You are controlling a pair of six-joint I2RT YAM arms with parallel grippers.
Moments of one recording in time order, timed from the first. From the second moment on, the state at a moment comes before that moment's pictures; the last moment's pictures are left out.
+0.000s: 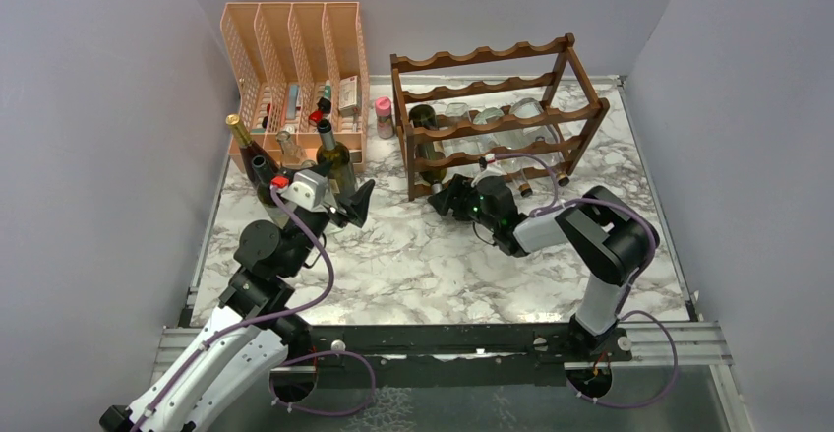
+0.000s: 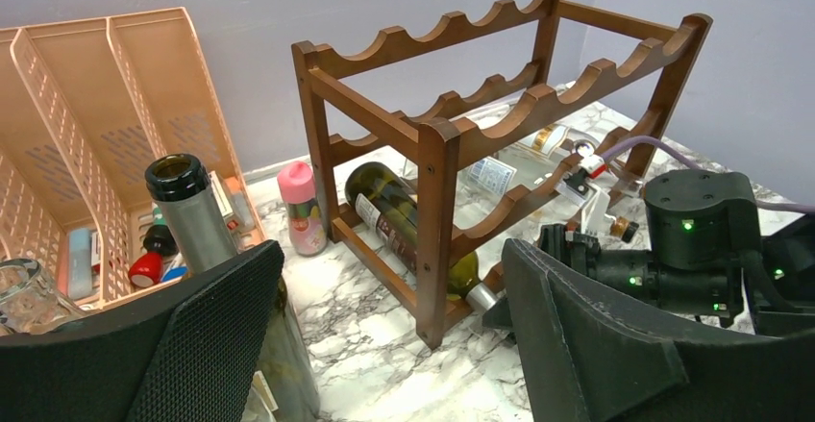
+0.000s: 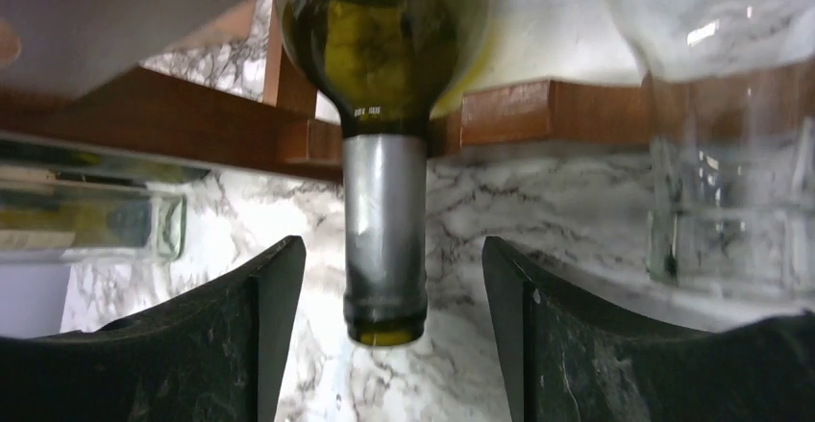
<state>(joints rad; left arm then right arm) -0.60 0.48 0.53 0.16 -0.08 0.02 0.65 1.79 0.61 0.78 0.01 0.75</state>
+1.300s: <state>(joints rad) -0.60 0.51 0.53 0.16 -0.08 0.03 0.65 1.54 0.40 0.77 0.03 0.73</state>
